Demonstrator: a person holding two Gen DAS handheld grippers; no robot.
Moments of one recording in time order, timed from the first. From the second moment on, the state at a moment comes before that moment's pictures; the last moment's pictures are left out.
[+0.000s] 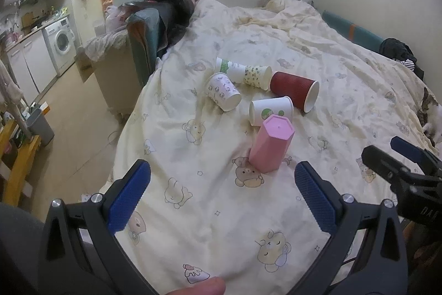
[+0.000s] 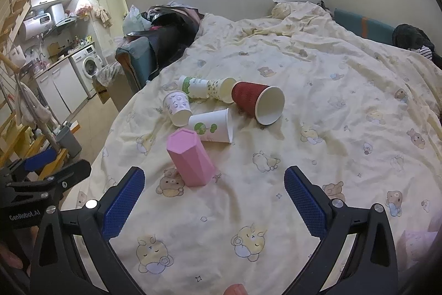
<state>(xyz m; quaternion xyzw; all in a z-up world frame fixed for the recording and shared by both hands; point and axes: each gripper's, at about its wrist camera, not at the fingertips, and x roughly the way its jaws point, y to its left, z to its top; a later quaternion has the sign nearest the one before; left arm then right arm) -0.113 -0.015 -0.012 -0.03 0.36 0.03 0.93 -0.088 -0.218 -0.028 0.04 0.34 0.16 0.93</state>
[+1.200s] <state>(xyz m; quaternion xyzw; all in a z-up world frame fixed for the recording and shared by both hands) -0.113 -0.019 -0.012 -0.04 0.36 0.03 0.93 -0.086 -0.229 -0.027 0.06 0.34 0.15 0.93</state>
